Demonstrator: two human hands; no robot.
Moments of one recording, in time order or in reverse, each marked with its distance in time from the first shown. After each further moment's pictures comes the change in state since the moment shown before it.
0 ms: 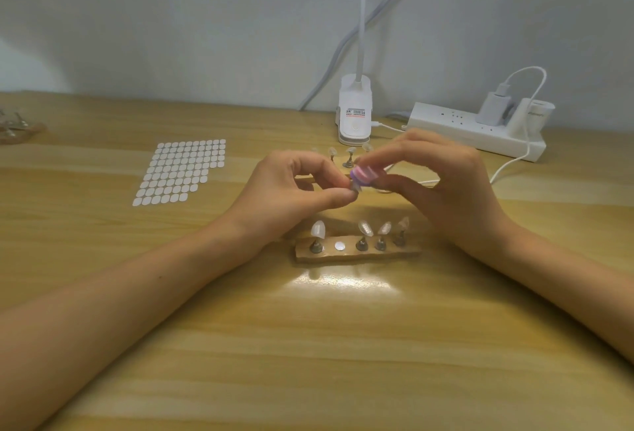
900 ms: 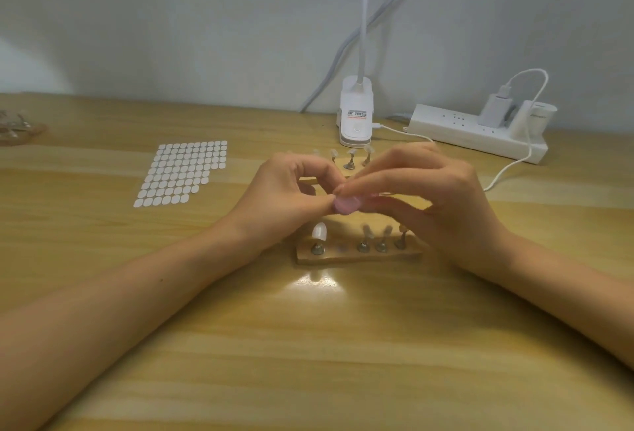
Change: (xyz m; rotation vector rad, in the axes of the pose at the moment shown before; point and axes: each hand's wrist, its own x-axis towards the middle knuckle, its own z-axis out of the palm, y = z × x) left_hand -0.001 0.002 0.001 -0.004 -0.011 -0.001; right_hand -0.002 -0.005 0.005 -0.053 -0.049 -0.112
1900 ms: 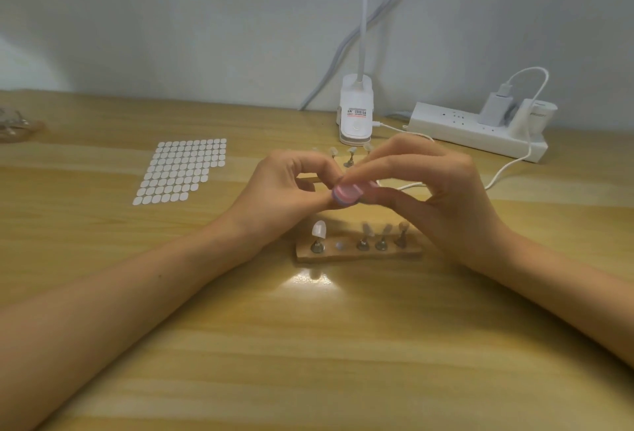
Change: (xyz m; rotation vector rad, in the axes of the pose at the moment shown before) left_hand 0.001 -0.002 0.000 -0.041 0.007 0.021; right_hand 0.002 -0.002 0.000 0.153 0.024 0.079
